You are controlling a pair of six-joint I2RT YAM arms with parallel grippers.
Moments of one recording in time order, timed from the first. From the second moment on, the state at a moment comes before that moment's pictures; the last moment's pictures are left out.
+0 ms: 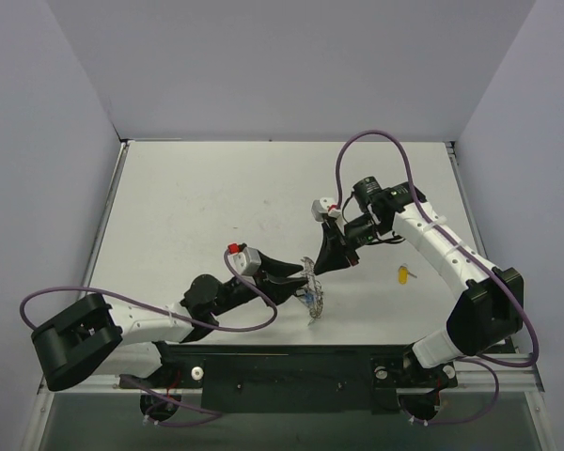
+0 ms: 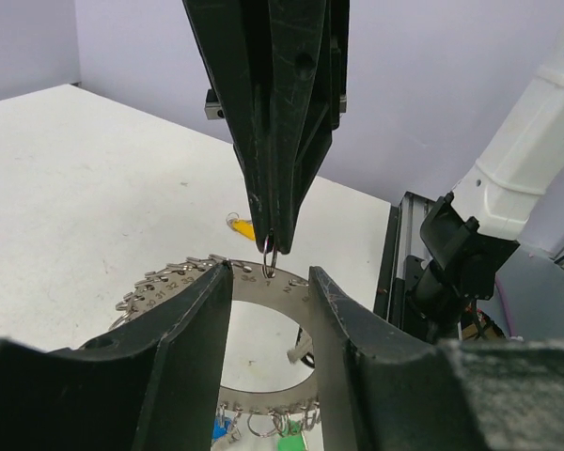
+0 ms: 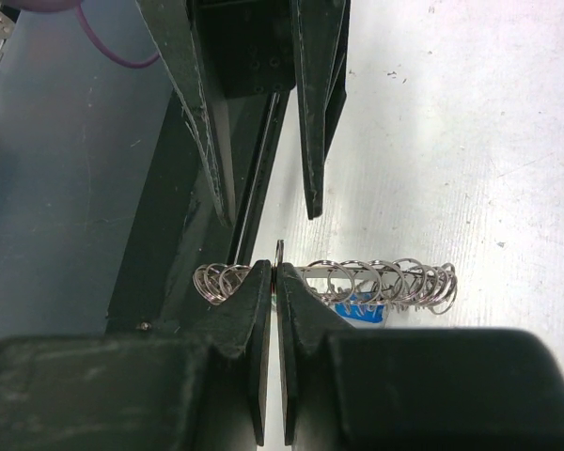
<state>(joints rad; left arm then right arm) -0.99 1.22 0.29 1.20 0.19 -0.34 0.44 1.49 1.27 -1.18 -1.15 -1.08</state>
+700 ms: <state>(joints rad) -0.99 1.37 0.36 1.29 0.22 -0.33 0.41 1.49 1.27 -1.22 -1.19 -1.11</state>
